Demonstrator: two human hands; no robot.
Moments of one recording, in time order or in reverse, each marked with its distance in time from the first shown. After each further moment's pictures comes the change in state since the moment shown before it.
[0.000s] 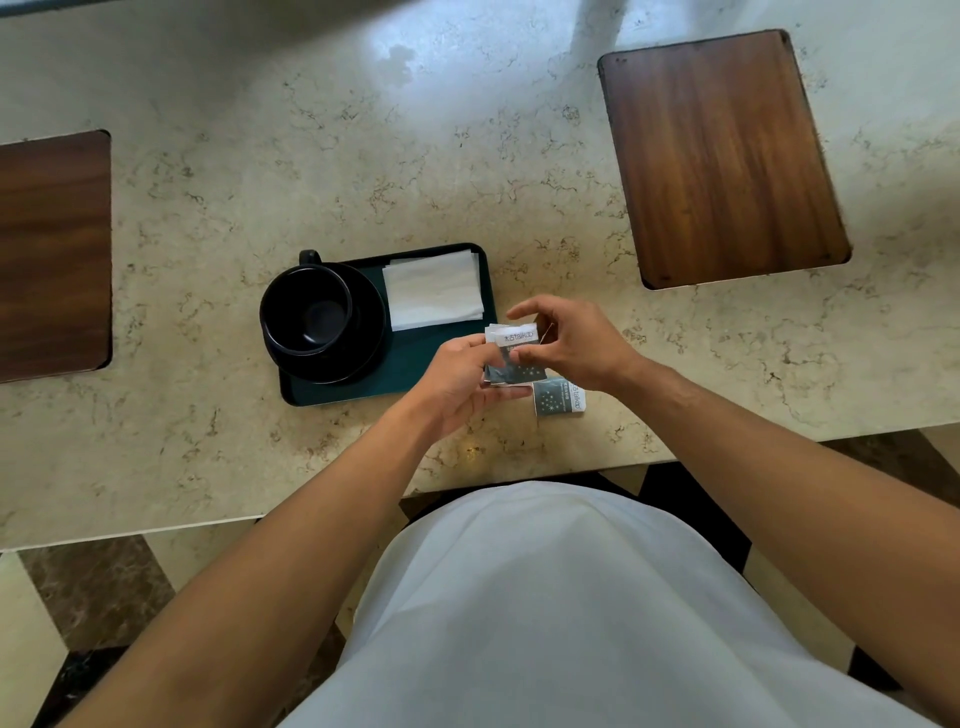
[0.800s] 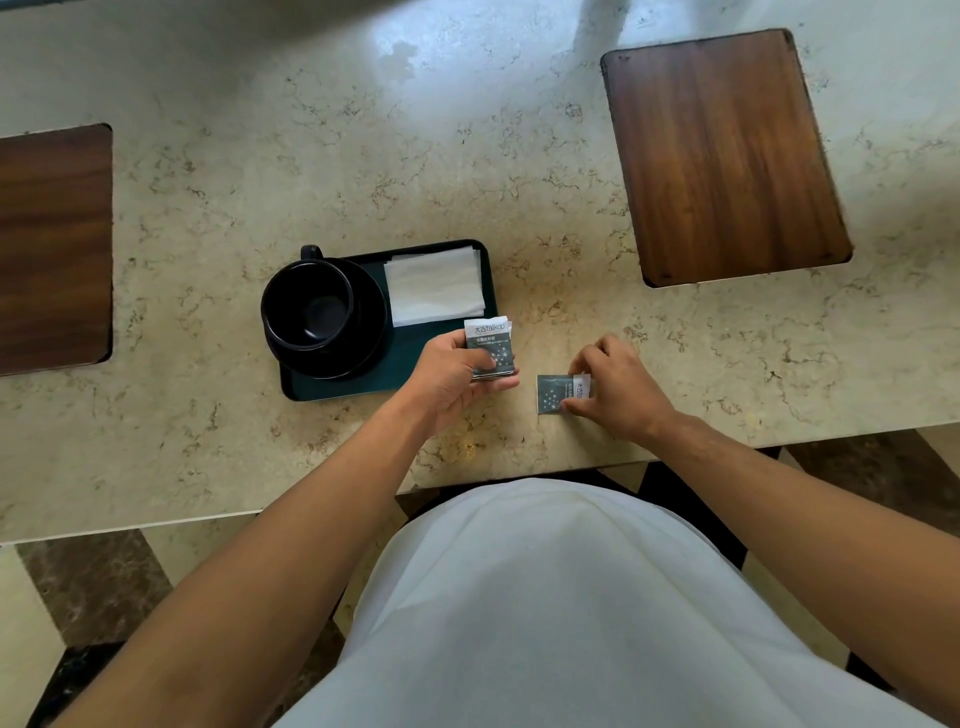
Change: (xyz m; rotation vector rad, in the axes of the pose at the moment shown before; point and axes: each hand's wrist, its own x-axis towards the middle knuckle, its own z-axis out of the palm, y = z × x) left_hand -0.001 0.000 -0.009 -0.018 0.116 0.022; right_hand -0.039 0.076 0.015 -0.438 0.080 0.067
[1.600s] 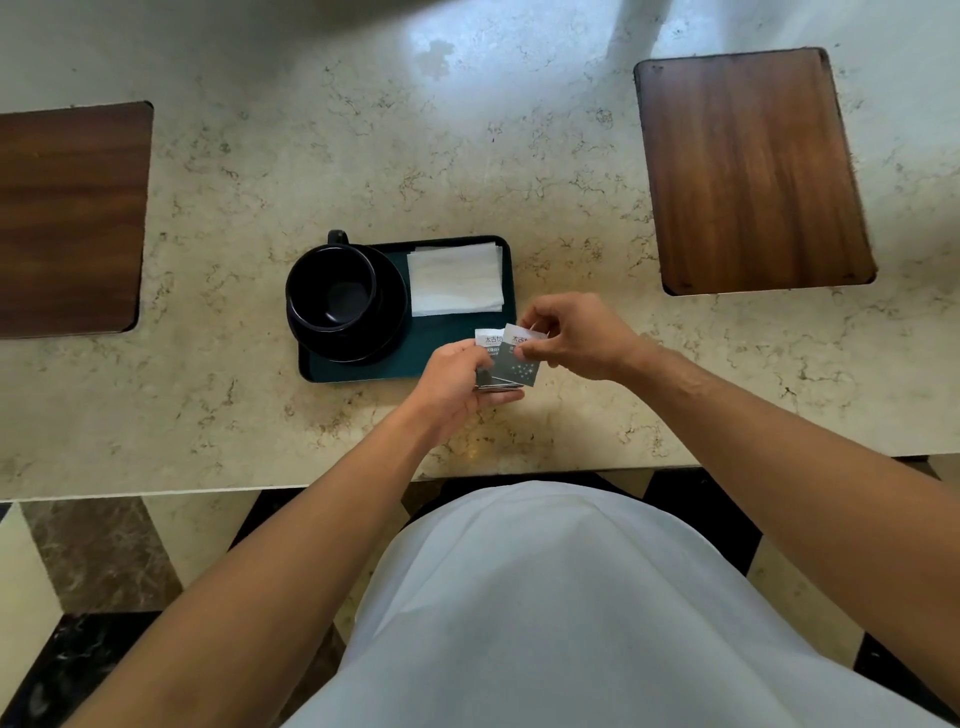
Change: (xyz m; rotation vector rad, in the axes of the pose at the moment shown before) left_hand -0.019 -0.012 -0.011 0.012 0.000 0.039; right_hand 0.042 -0.087 -0.053 0.295 -0.192 -0.145
